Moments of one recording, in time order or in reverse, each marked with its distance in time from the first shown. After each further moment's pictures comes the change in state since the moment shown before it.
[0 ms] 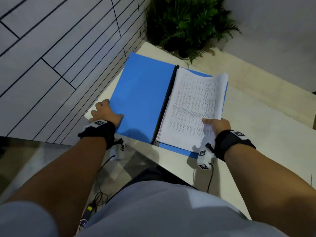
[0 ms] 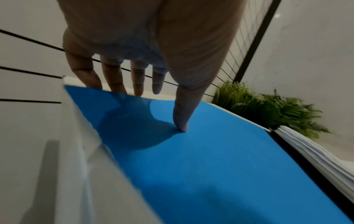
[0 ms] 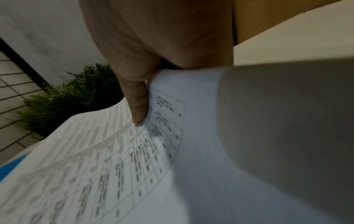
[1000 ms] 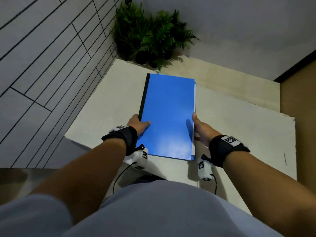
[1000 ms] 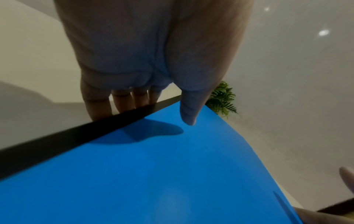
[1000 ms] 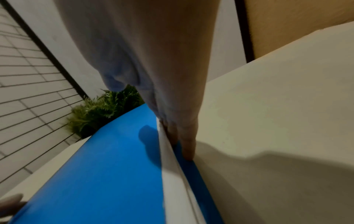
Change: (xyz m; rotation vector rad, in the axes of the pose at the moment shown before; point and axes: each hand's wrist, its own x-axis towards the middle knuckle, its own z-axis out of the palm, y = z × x) left_hand -0.070 0.127 0.060 -0.494 -0.456 0.198; right_hand -0.021 0.021 -0.049 -0.007 -0.374 -0.083
